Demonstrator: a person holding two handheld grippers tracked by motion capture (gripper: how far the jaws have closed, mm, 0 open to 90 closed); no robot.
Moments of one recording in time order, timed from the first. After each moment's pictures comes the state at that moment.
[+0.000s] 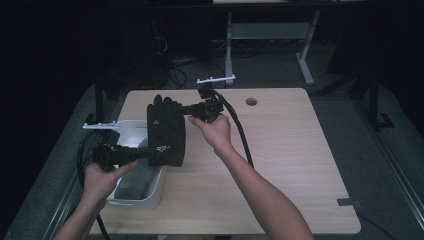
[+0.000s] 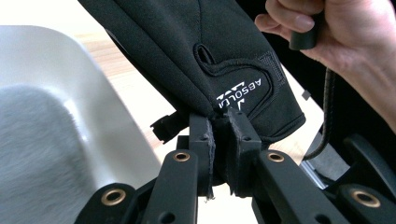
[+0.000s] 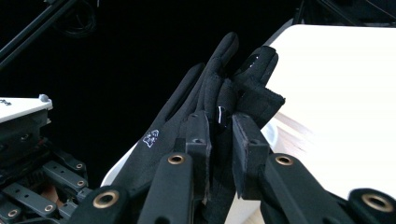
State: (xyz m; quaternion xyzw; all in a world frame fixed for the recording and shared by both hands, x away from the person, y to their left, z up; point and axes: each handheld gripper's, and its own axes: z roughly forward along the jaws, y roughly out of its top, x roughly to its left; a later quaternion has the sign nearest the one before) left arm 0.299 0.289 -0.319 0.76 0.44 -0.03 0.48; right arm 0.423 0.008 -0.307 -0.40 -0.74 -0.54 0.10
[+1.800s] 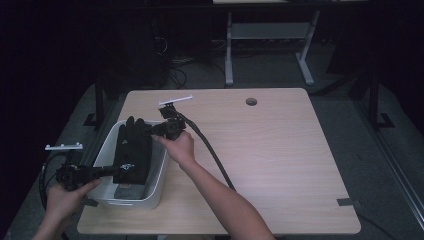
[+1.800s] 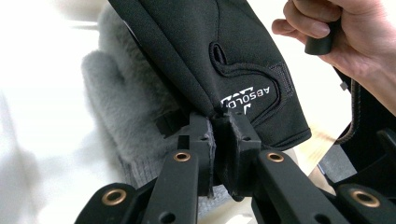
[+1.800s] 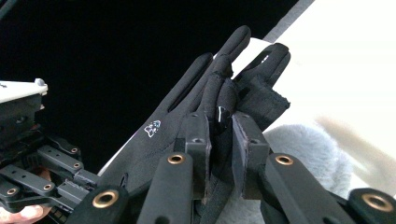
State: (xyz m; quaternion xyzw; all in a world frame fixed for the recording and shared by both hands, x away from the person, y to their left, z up) left arm 0.275 0.384 -0.367 0.73 0.52 -0.04 0.45; right arm 0.419 0.109 -0.367 -0.39 -0.76 -0.50 0.14
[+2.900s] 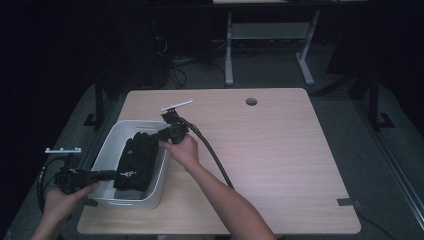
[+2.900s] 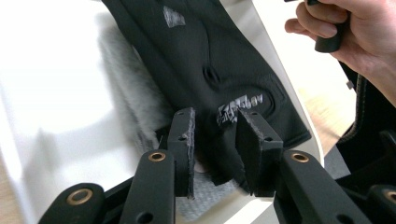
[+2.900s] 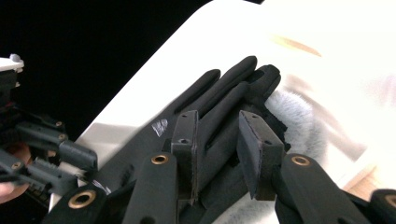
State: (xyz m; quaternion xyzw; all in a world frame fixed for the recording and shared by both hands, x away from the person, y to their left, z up) left arm 0.275 0.400 -0.380 0.72 0.54 -0.06 0.44; right arm 0.425 0.106 -0.389 -0.39 -0.78 -0.46 0.14
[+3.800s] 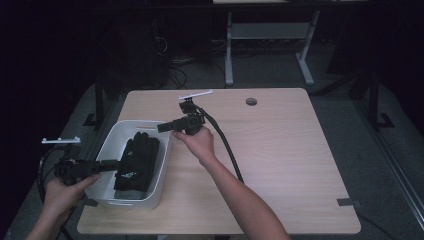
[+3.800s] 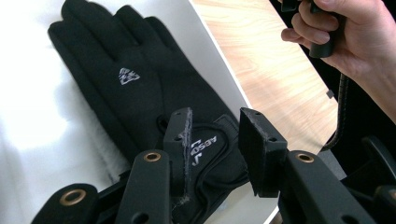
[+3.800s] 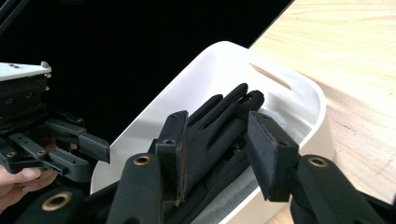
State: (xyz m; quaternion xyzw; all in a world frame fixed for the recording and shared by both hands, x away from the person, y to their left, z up) left arm 0.282 0.380 -0.349 0.72 0.52 -0.05 0.47; right arm 0.426 0.055 -0.356 -0.39 -0.76 -0.50 0.15
